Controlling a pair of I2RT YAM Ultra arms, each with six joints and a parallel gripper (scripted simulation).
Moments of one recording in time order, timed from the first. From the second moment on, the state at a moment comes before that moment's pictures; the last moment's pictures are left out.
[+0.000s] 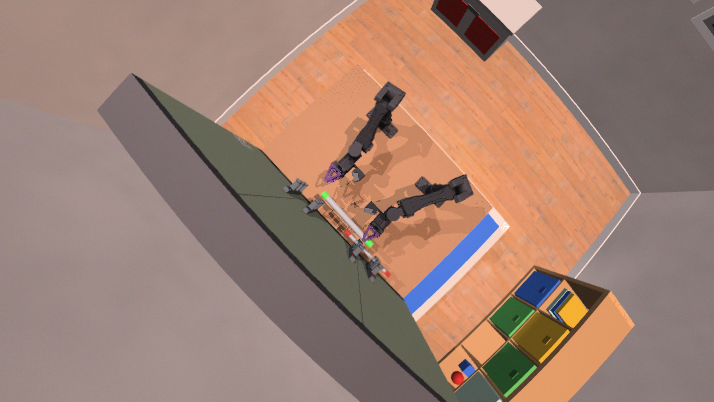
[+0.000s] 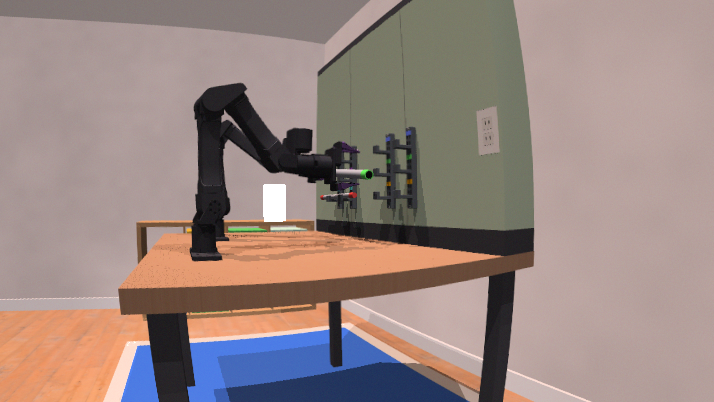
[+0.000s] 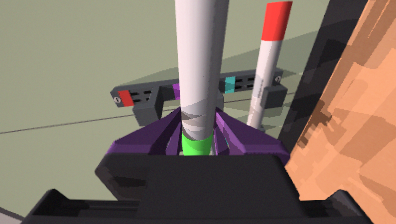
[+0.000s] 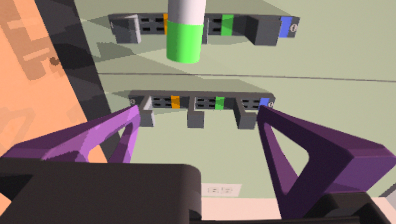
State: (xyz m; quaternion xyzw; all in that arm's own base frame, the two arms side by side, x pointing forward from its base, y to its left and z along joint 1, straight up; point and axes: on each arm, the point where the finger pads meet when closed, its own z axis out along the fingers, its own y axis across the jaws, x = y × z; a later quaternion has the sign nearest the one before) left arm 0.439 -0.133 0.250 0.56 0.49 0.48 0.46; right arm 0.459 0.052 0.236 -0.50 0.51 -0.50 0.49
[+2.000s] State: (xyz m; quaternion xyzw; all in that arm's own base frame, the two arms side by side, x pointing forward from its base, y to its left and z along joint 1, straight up) left arm 0.439 -0.133 0.243 0.56 0.49 0.47 0.46; right arm 0.453 0.094 0.226 -0.50 0.51 -0.50 0.49
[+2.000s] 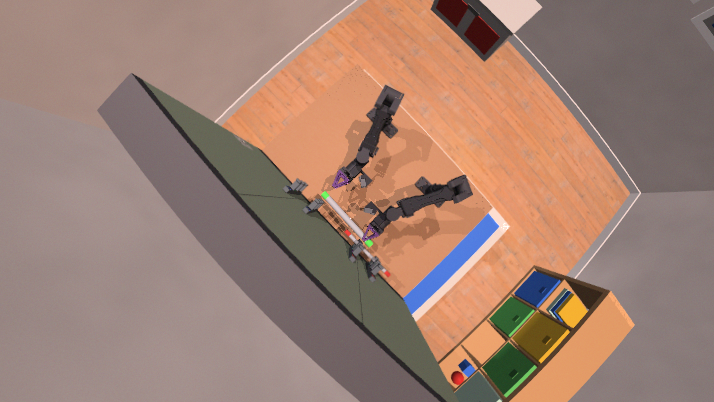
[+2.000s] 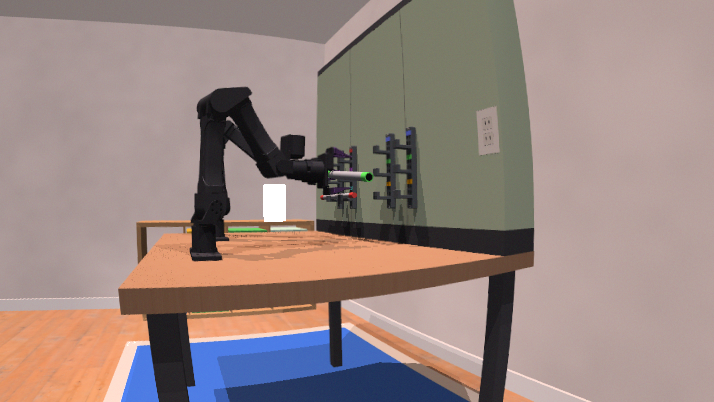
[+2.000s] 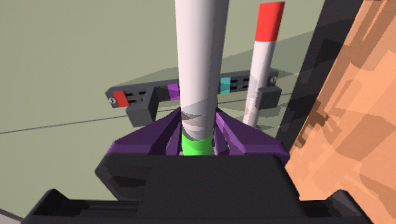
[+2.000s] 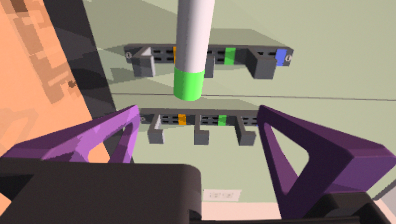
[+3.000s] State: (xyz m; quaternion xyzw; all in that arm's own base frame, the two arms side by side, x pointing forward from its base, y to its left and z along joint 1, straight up) left arm 0.438 -0.133 0.242 0.57 0.50 0.47 0.46; right arm 0.450 0.105 0.215 -0.50 0.51 -0.50 0.49
